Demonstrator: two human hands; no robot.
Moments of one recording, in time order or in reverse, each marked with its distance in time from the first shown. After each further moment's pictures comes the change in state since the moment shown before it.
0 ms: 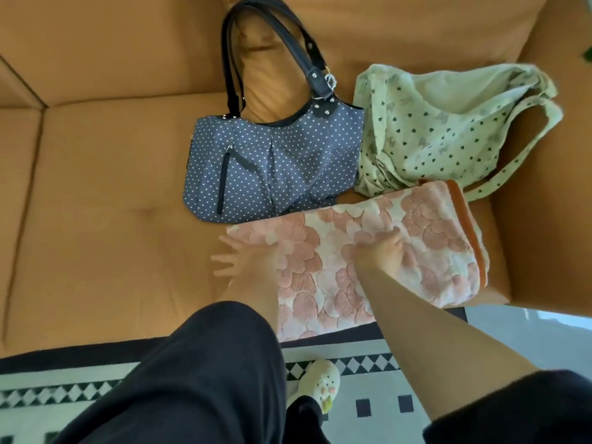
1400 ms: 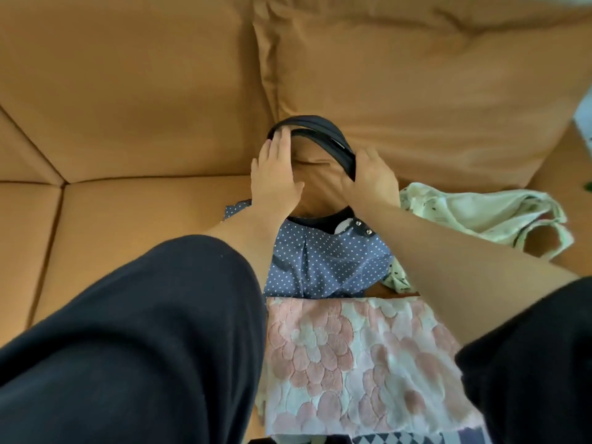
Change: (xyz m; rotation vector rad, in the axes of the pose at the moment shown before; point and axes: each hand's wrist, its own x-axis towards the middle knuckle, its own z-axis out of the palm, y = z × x) left_hand 0.051 0.220 -0.195 0.063 0.465 1.247; right_hand 0.042 -0.321 -0.017 -0.409 0.164 -0.892
